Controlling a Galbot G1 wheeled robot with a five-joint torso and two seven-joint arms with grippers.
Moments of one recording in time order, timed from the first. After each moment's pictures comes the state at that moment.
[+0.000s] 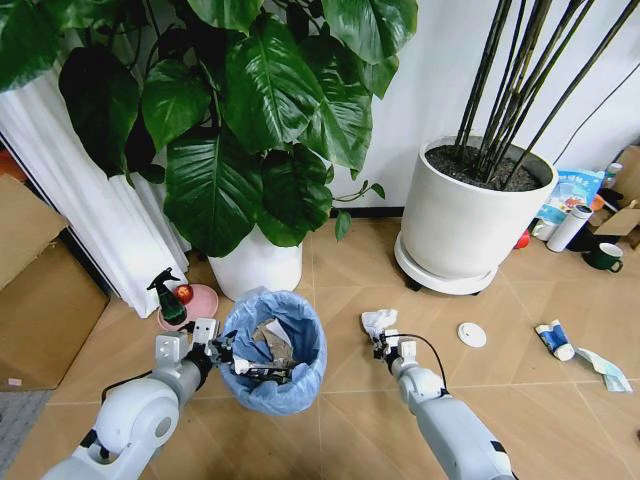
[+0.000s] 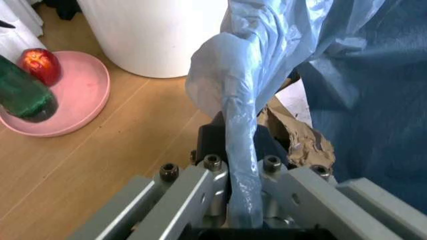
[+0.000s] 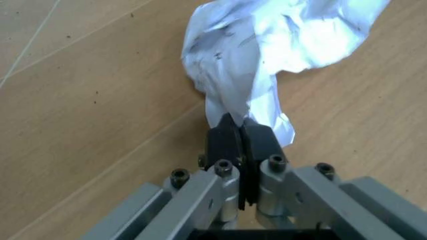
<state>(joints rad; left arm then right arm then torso) 1.36 -0.95 -0.39 -2.12 -0.74 0.66 -0.25 -0.88 1.35 0.18 0.93 0.37 -0.11 -0.01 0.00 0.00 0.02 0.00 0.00</state>
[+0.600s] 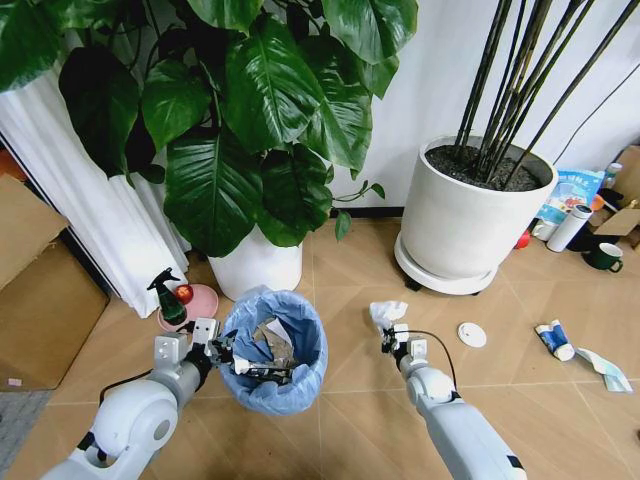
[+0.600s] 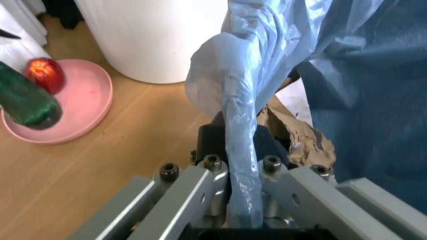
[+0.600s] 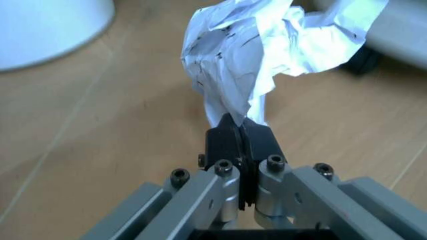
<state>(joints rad) 1.37 -0.95 -0.40 -2.13 -0.70 0.64 -0.23 -1.01 1.29 0.25 1.25 0.29 -0.07 0.02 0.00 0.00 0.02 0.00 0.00</state>
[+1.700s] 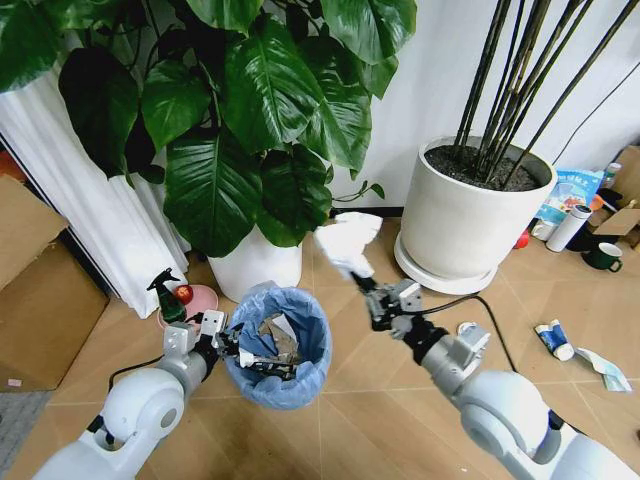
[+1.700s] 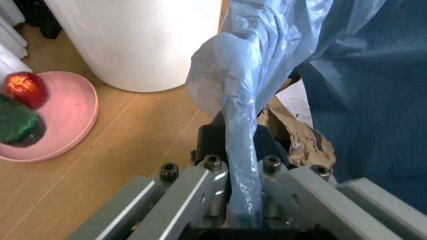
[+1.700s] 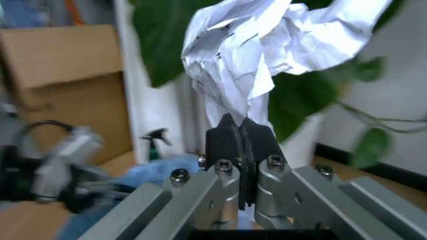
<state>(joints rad) 1.27 -0.90 -0.31 -2.10 -0.77 0.66 -0.26 -1.17 0.87 0.04 2.28 0.56 -0.20 0.04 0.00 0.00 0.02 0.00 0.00</state>
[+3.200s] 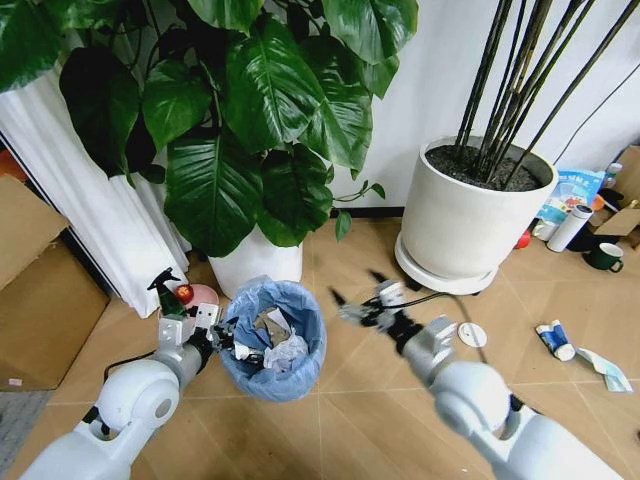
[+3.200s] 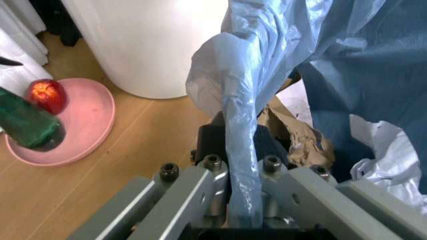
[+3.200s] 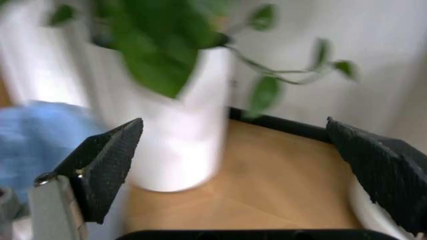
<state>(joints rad) 1.26 -0.89 -0.34 -2.09 -0.77 0.65 -0.26 -1.22 0.94 0.21 2.07 0.48 -0.17 0.13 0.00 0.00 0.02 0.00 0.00</state>
